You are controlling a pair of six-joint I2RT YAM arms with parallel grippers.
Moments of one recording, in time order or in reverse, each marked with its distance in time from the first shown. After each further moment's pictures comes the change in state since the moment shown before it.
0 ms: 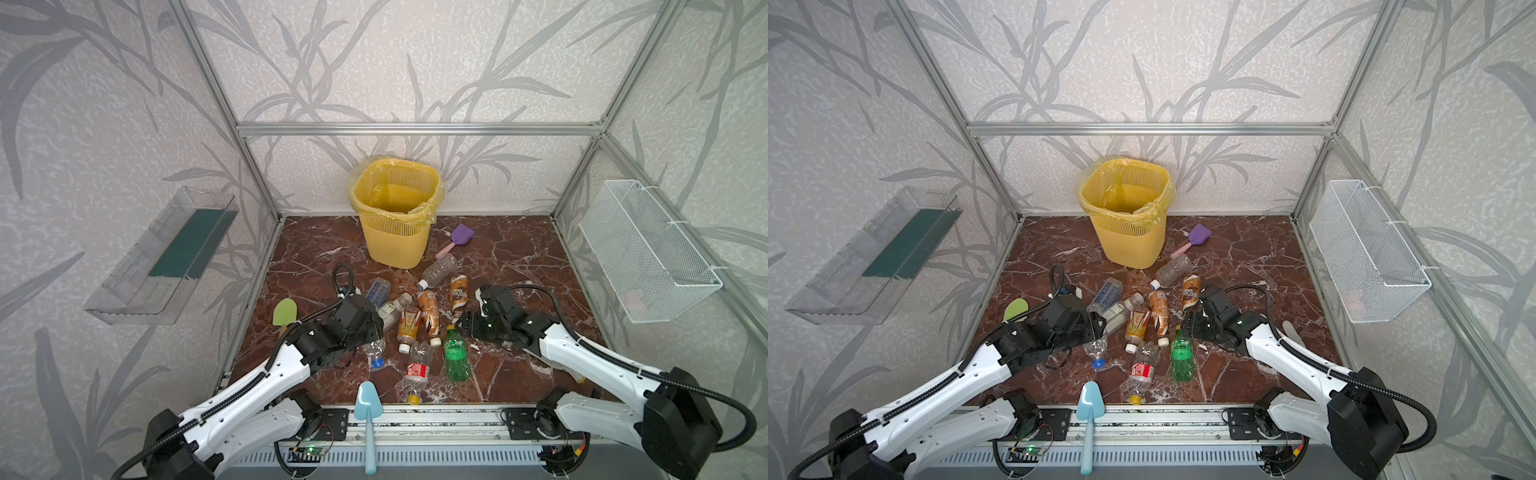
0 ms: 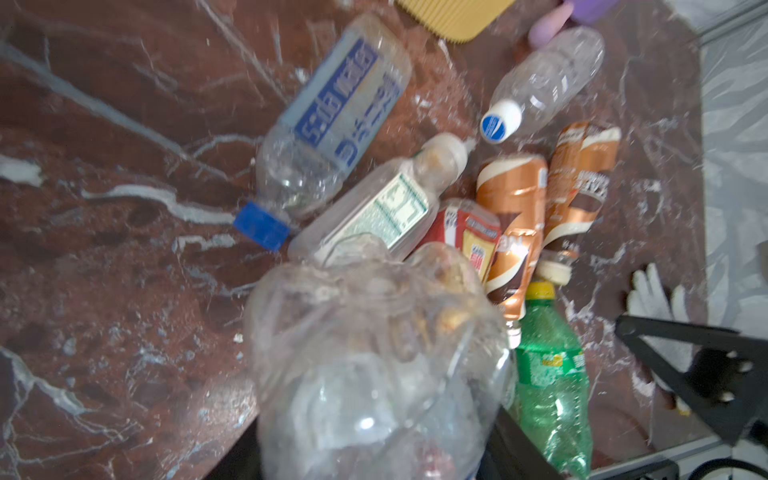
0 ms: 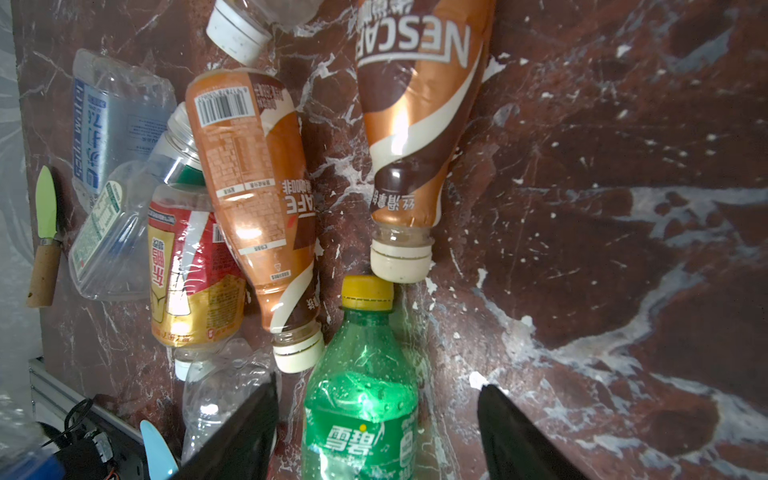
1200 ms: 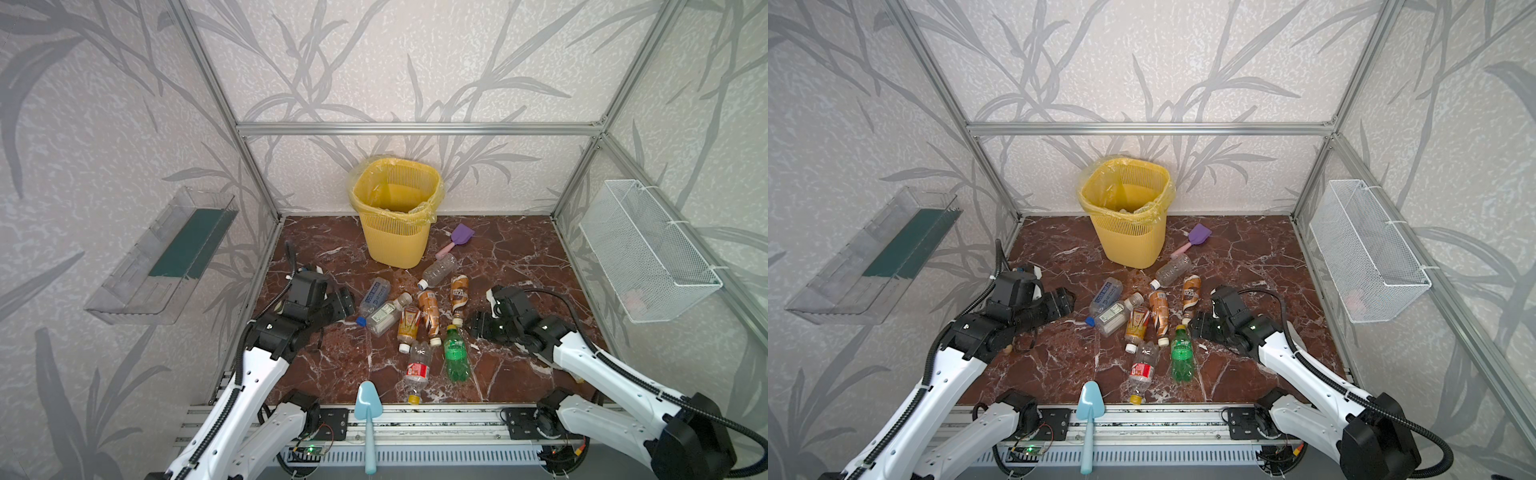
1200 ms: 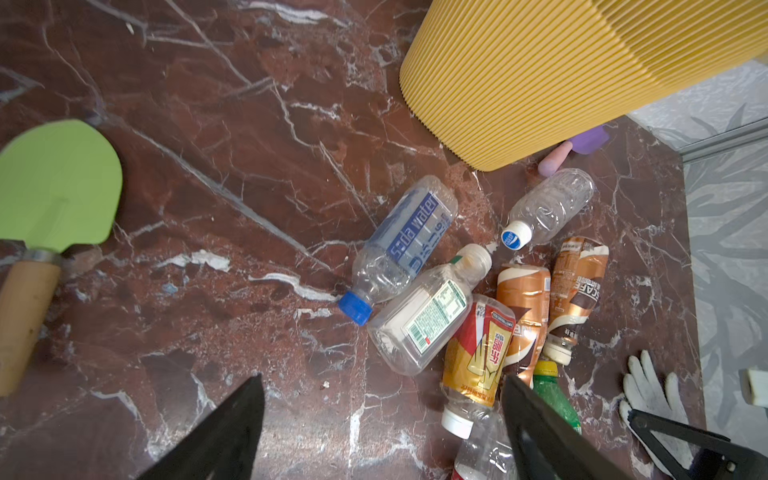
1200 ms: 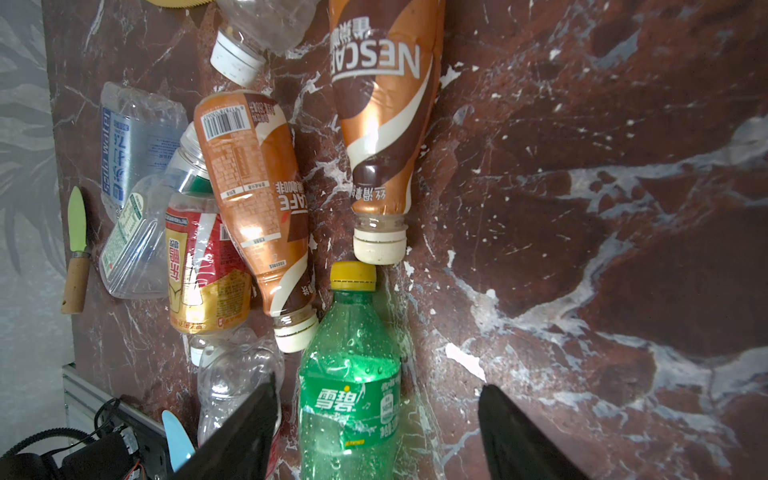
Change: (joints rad) left arm 0.385 -0.123 0.095 -0.163 0.128 0.216; right arm -0.063 -0.123 -0.033 -0.066 -0.040 0.012
